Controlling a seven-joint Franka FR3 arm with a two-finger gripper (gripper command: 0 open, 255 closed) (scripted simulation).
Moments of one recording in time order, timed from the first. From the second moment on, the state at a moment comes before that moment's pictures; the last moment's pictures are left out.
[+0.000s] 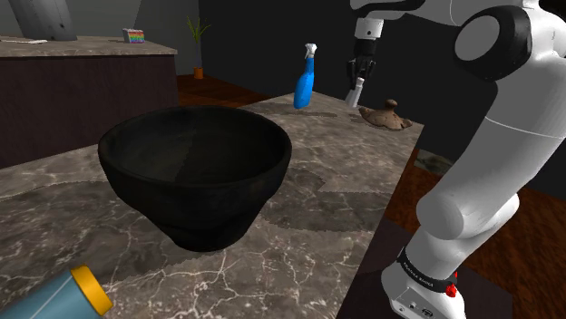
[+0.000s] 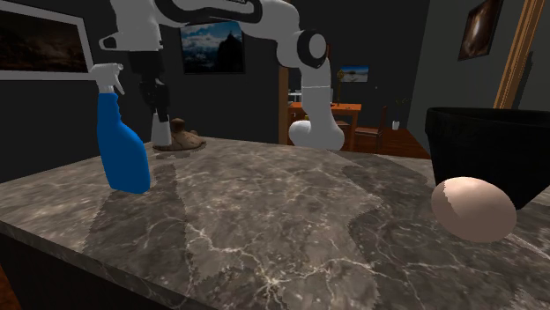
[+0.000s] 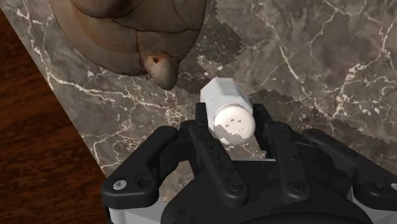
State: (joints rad) arm -0.38 0.05 -0.13 -1.53 -0.06 1.51 -0.28
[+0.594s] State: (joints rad) arm -0.38 0.03 -0.13 -1.65 -0.06 1.61 -0.28
